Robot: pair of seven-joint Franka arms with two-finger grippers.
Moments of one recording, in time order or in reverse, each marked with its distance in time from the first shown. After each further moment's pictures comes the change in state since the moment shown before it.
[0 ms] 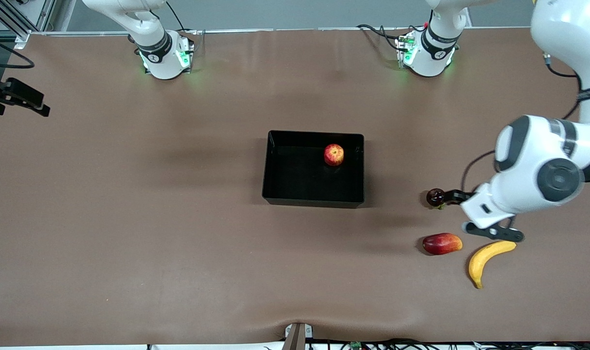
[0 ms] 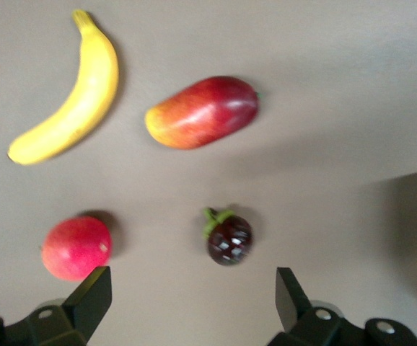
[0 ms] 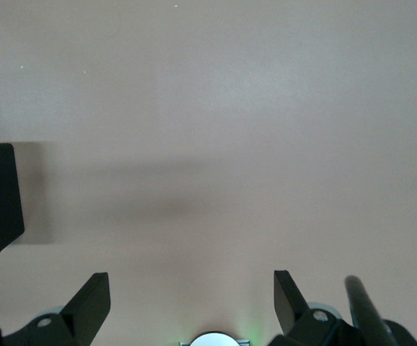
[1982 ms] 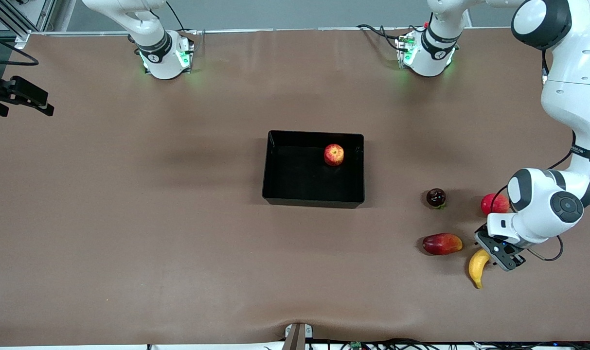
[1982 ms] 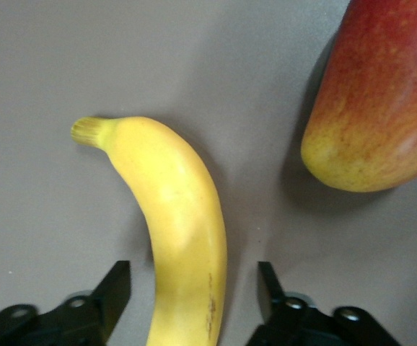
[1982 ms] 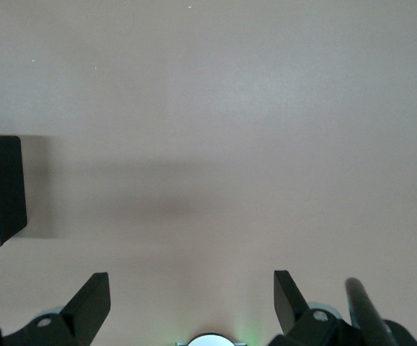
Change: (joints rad) left arm 0.189 0.360 0.010 0.019 0.167 0.631 0.873; right arm 0.011 -0.001 0.014 0.000 0.001 0.000 -0.010
